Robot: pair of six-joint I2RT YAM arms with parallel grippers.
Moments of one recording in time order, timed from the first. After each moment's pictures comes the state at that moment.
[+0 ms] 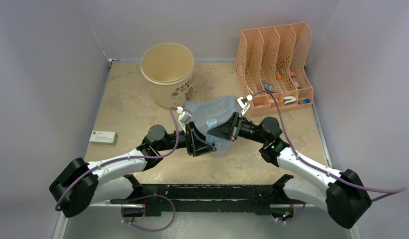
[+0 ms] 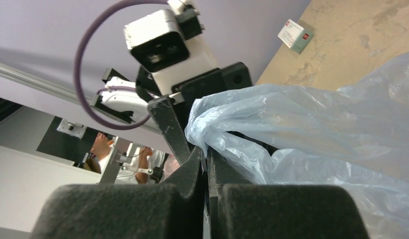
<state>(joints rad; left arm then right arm) -0.79 1.13 0.41 0.82 0.63 -0.78 0.64 1.04 0.48 0.67 -0.65 1.18</state>
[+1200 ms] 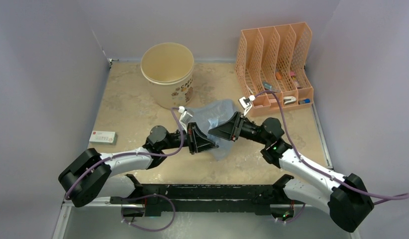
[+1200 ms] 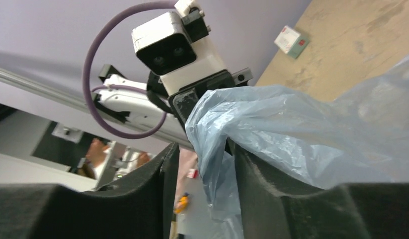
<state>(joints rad) -0.79 1.27 0.40 1.08 0.66 -0.80 0.65 1.00 0.47 0.67 -0.62 1.20</state>
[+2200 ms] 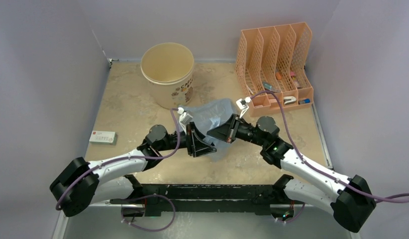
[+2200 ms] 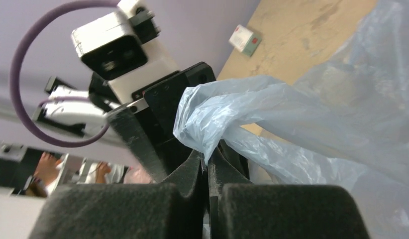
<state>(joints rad) -0.79 1.16 0.41 0.85 0.64 -0.75 0.71 0.97 0.54 0.40 -0.51 1.00</state>
